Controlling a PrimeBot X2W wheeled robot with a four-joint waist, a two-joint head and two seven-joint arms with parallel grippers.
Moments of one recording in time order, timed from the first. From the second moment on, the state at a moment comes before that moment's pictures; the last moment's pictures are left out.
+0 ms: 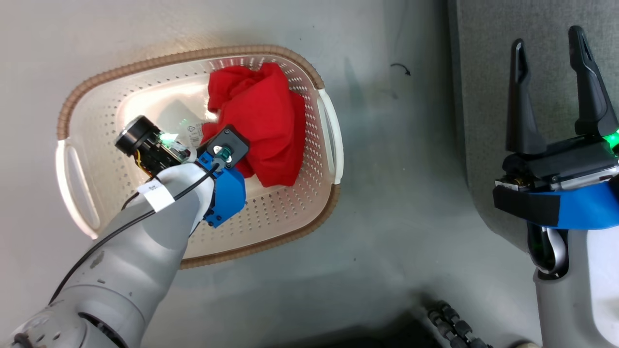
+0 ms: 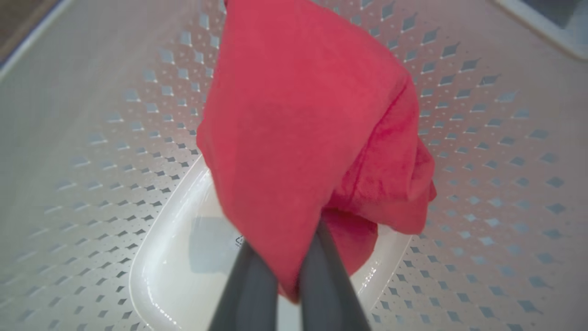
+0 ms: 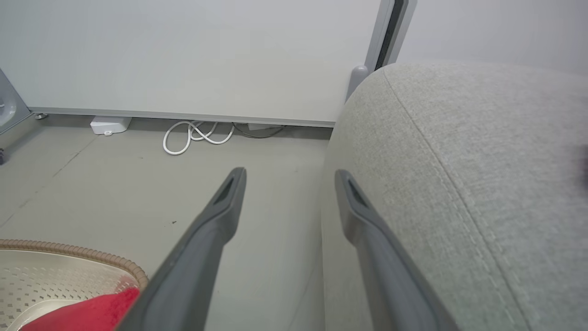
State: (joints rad) left arm -1.03 0.12 -1.07 1.29 -0.33 -0.11 -0.23; right arm -0.45 -0.07 -0.02 -0.07 0.06 0.13 -0.26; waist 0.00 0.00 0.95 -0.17
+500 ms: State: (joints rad) left arm -0.93 0.09 -1.02 1.16 -0.38 -0.10 -0.26; right arm -0.42 -0.08 -0.01 0.01 0.07 0.13 -0.26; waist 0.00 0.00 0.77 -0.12
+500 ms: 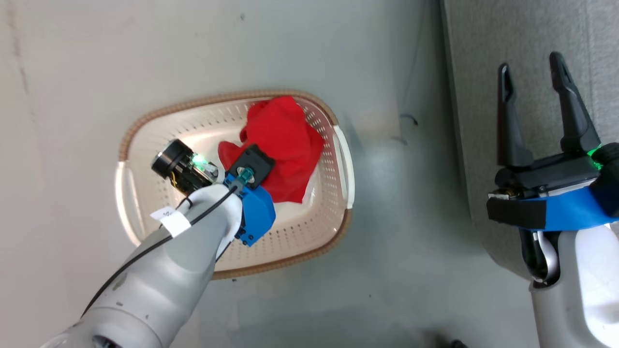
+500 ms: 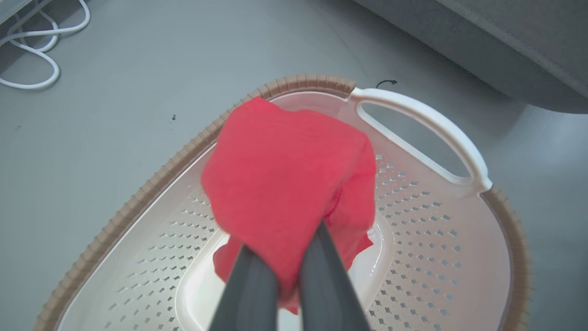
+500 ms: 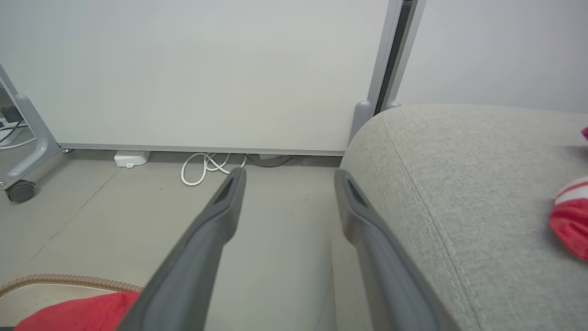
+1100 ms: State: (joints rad) left arm -0.73 0.16 -0.84 0.84 -0.34 -0.08 -0.26; right arm -0.31 -0.09 -0.01 0.12 0.08 0.13 -0.26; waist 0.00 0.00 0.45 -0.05
